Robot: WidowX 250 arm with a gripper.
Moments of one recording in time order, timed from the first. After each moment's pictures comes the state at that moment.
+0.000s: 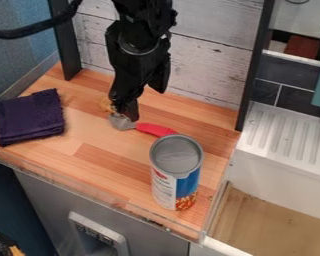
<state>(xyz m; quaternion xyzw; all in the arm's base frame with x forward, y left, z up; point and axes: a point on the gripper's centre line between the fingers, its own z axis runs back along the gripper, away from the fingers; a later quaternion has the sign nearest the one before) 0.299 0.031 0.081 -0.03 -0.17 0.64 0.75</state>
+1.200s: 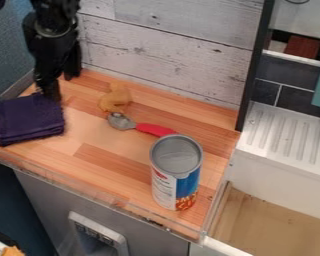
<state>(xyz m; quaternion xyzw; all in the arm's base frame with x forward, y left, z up) 0.293 0.185 0.054 0.05 -0.16 0.76 0.63</state>
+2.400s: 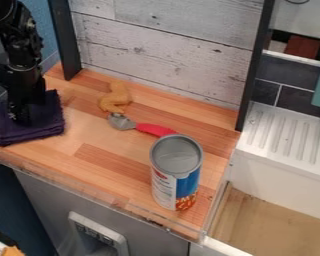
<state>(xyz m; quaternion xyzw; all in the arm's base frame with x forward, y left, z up) 0.277 0.250 -0.026 0.07 -0.09 0.80 0.58</state>
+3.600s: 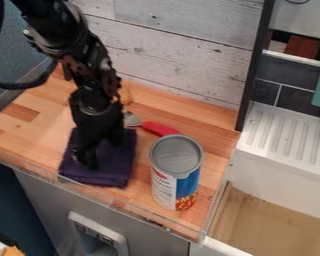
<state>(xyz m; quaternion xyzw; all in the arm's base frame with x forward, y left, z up) 0.262 0.074 -0.028 0.02 -0.06 0.65 0.76</state>
